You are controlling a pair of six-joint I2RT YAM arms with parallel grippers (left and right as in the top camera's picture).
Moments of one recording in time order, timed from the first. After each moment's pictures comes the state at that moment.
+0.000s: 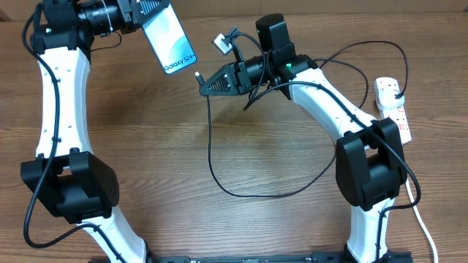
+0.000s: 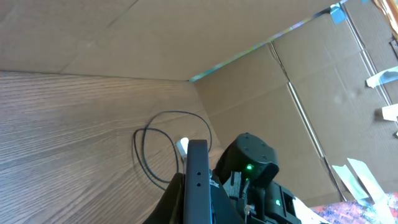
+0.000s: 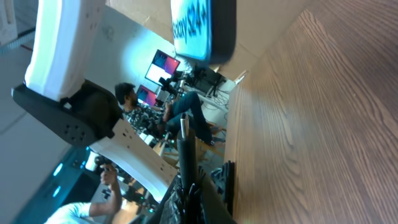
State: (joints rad) left arm 0.16 1.99 2.01 -0.53 1.21 -0.52; right arm 0.42 2.11 1.69 -0.16 -1.50 0.40
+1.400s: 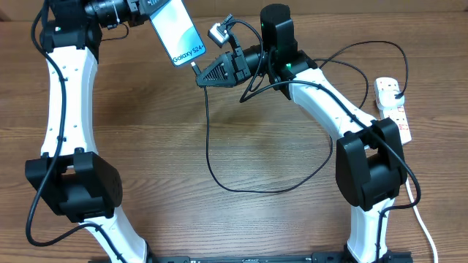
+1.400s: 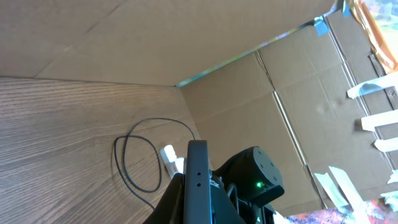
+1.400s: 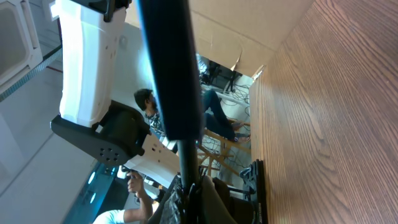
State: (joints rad) left arm 0.12 1.99 2.01 -0.37 1.21 -0.72; right arm 0.42 2.11 1.69 0.17 -1.53 0.87
